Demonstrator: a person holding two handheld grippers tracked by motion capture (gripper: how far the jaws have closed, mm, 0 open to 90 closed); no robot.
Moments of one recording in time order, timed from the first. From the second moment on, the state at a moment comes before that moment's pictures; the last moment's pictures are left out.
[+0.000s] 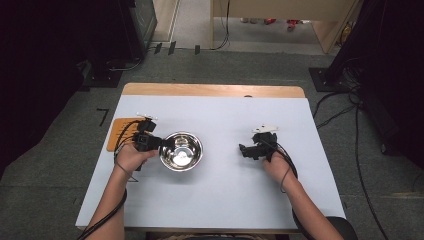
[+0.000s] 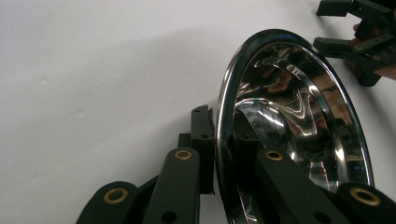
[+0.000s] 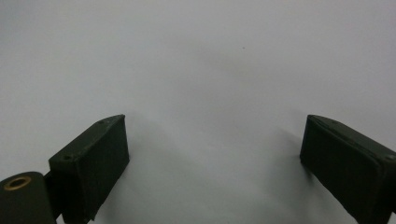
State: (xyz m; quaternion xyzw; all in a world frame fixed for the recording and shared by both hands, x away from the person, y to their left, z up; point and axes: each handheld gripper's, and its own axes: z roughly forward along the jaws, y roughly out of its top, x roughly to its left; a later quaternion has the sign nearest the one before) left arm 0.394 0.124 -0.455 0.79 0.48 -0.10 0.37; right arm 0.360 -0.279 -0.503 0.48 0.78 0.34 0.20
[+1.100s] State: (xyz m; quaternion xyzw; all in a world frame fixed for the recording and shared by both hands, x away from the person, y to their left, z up) left arm 0.398 0.141 -0.455 0.78 0.50 -0.09 0.38; right arm 0.360 -0.279 -0.503 0.48 0.78 0.34 0.20
